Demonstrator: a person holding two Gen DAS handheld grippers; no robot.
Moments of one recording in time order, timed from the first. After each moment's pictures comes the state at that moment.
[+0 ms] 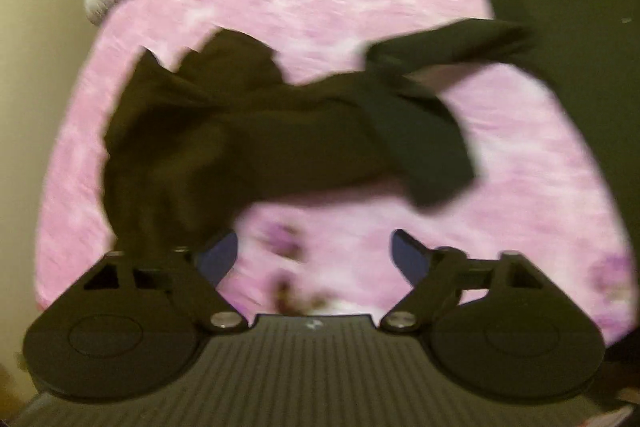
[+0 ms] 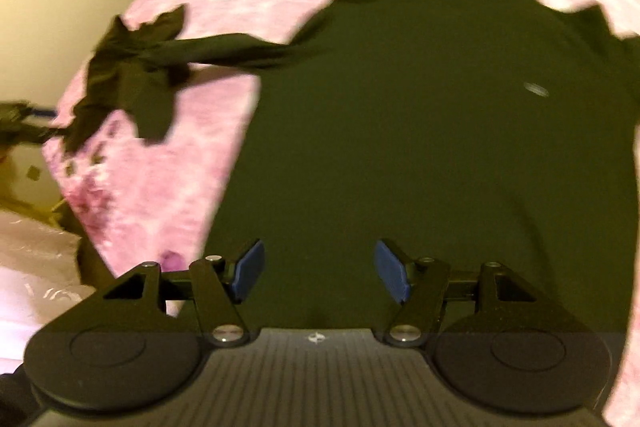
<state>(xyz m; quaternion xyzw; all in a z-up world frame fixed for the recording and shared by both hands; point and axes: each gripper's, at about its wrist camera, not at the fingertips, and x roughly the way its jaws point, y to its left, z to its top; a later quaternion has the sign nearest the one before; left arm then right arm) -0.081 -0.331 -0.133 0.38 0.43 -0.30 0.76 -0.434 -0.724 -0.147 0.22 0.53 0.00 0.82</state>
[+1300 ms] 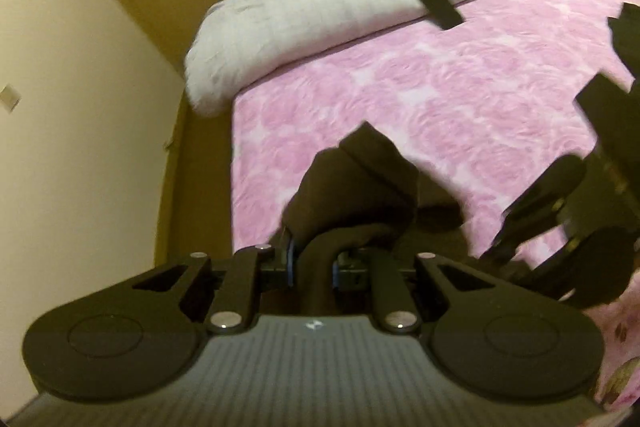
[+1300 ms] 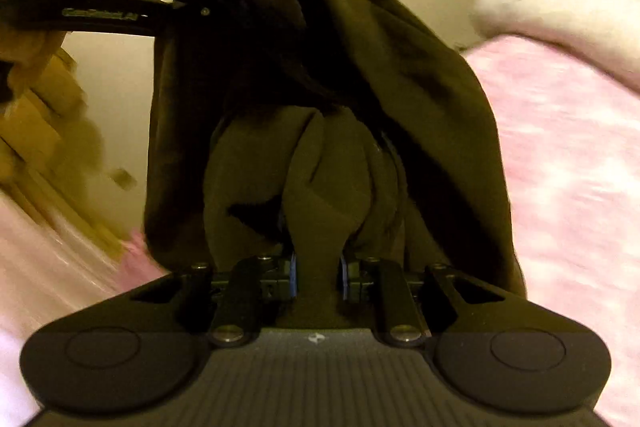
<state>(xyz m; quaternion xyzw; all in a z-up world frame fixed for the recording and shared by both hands) 0.282 -0.133 -0.031 0.38 0.29 -0.36 0.80 0.189 -0.249 -0.171 0.11 0.38 0.24 0.89</state>
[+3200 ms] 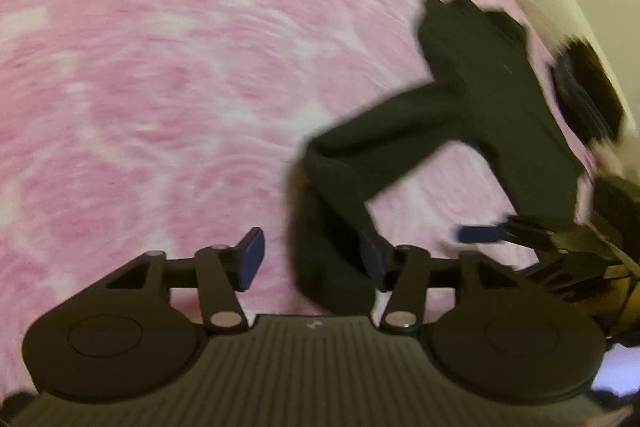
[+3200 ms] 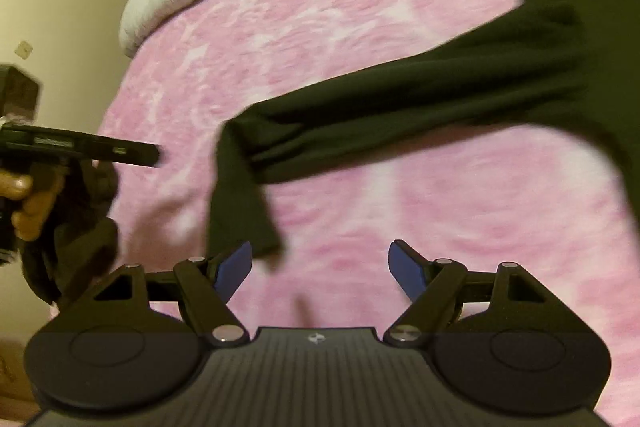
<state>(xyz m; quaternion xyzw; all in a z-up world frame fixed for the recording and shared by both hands) 0.185 -0.413 -0.220 0.23 0.55 -0.61 0.53 -0.113 -0.492 -0.243 0.38 0.41 -0.15 0.82</state>
